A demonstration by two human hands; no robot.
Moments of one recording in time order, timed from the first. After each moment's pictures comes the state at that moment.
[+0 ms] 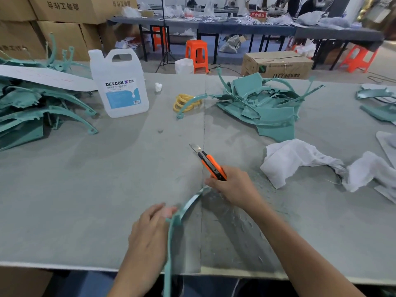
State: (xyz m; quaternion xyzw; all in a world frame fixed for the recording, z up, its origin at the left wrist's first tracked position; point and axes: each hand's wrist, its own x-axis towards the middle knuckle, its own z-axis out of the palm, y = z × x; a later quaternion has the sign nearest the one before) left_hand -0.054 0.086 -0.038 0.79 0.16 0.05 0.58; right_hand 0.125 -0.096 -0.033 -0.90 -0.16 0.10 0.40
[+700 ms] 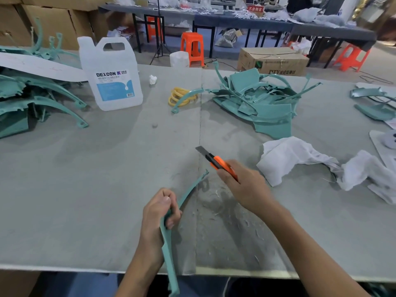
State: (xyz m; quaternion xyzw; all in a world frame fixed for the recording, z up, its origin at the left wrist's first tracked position) left_hand -0.015 0.064 -0.034 0.57 0.08 0.14 0.80; right_hand 0.114 -0.129 -0.024 -0.94 -0.18 0.02 0.30
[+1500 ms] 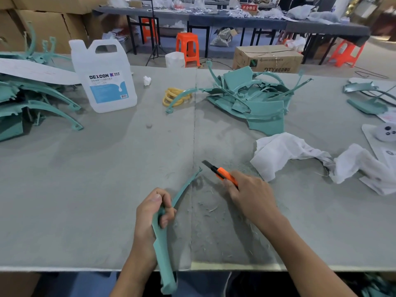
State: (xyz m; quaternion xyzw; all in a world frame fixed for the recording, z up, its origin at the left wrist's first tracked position) left_hand -0.013 0.061 -0.040 0.56 0.11 0.14 0.81; right_hand 0.093 -0.147 -0.038 -0.98 -0.14 -0.03 0.16
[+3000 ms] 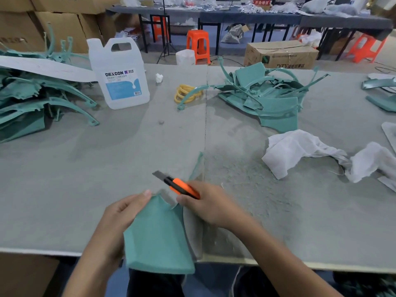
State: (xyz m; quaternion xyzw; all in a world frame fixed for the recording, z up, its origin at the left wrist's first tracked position) left_hand -0.058 0.117 -0.004 0.63 0.25 0.04 0.73; right_hand 0.061 -0.059 -0.040 -0.87 -0.28 0.17 0.36
